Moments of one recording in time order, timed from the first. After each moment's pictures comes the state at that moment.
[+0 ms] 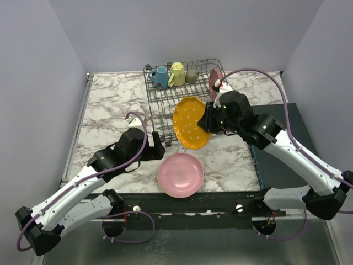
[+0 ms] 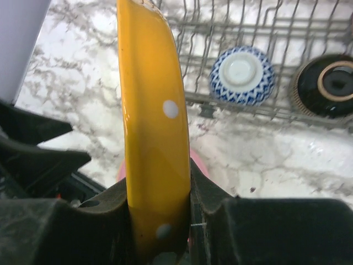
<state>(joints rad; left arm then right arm) -0.77 0.83 0.82 -0.68 -0.20 -0.66 0.83 1.20 1.35 -0.71 0.12 0.49</state>
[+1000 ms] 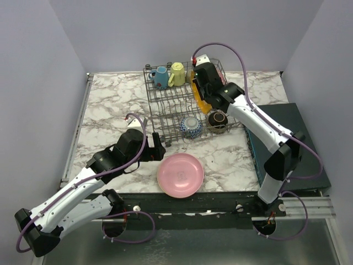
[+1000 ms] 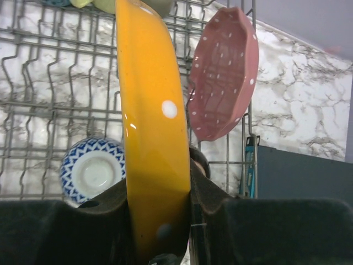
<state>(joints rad) -0.77 0.79 0.79 -0.66 -0.20 -0.64 0.69 1.74 1.78 -0.68 0.54 0.02</state>
